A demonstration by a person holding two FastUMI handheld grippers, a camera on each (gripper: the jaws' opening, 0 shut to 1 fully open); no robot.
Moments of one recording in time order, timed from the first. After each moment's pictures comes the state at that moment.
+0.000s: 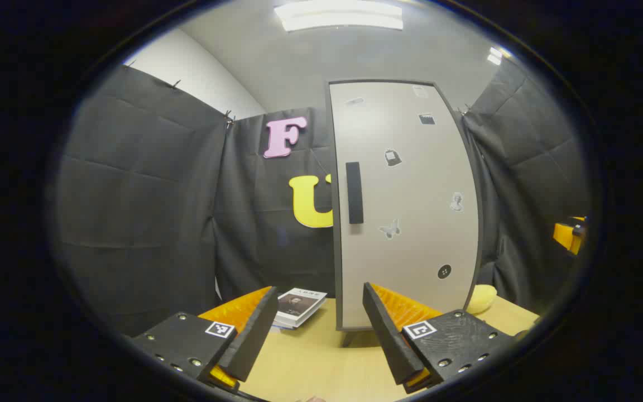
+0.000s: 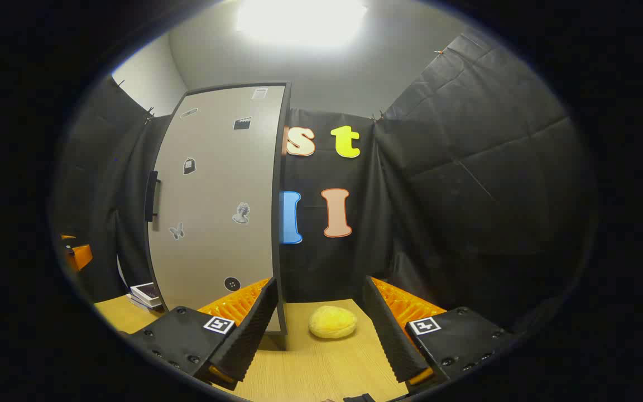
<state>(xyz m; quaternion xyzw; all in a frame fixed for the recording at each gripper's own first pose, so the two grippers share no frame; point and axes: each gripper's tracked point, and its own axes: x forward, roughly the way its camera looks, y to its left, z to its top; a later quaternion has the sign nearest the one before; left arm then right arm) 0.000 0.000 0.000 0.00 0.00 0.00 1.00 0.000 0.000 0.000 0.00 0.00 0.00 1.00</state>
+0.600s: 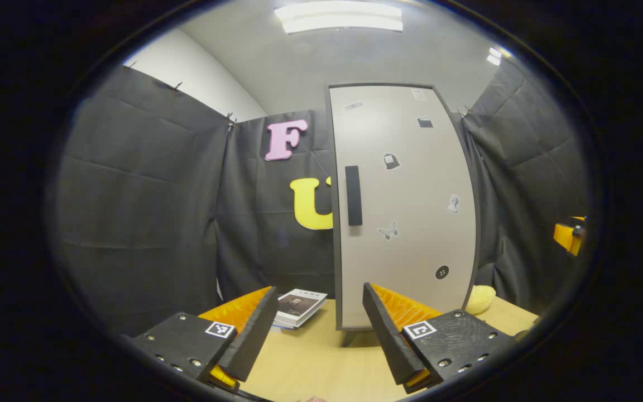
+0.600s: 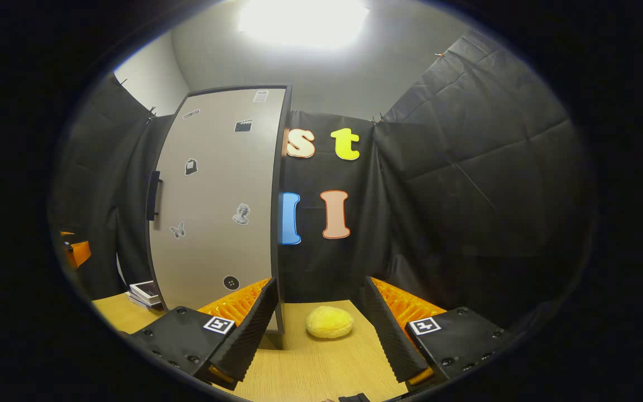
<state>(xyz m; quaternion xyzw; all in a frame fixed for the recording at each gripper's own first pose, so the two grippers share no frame) -0.013 -0.002 0.002 0.00 -0.01 0.00 1.00 -0.009 -0.005 0.001 0.00 0.00 0.00 1.00</state>
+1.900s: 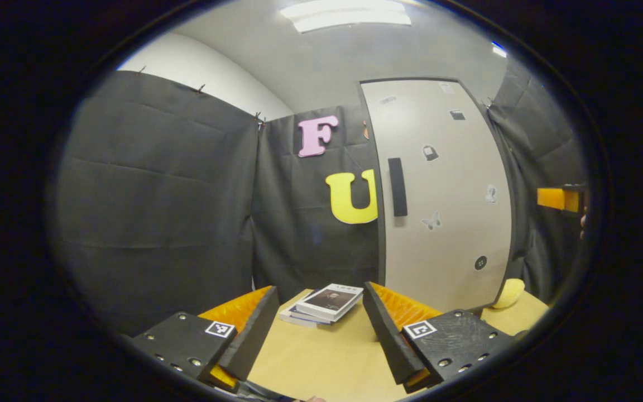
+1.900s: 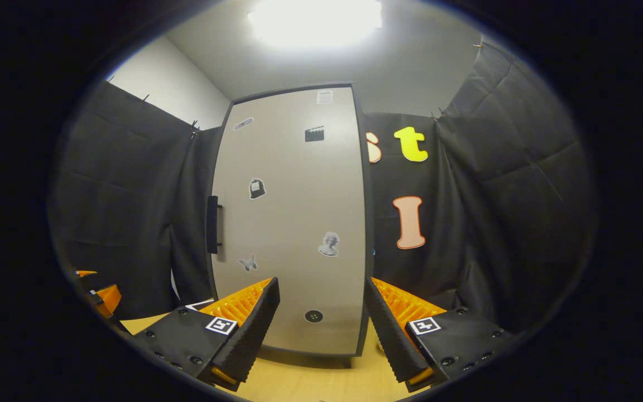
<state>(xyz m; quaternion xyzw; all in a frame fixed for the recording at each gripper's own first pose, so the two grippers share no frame) -0.021 0.082 -0.009 0.01 0.00 0.09 1.00 0.051 0.163 0.071 0.02 -0.02 0.17 0.99</state>
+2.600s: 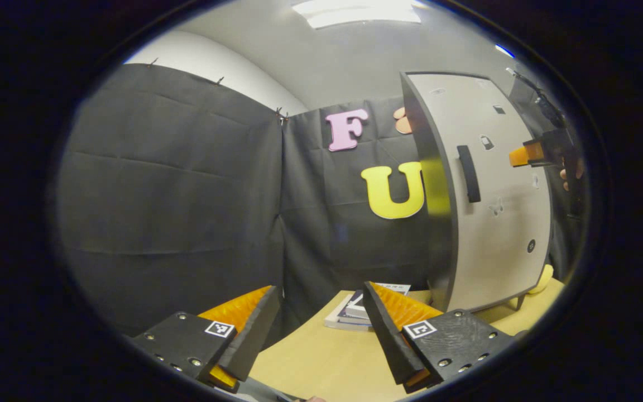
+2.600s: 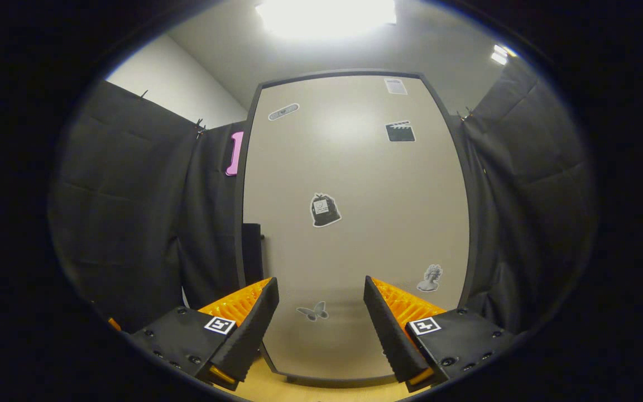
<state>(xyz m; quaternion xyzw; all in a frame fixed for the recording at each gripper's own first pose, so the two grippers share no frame) 0.000 0.246 -0.045 0.02 0.01 0.13 0.99 0.117 0.324 0.111 0.03 0.00 0.17 0.99</state>
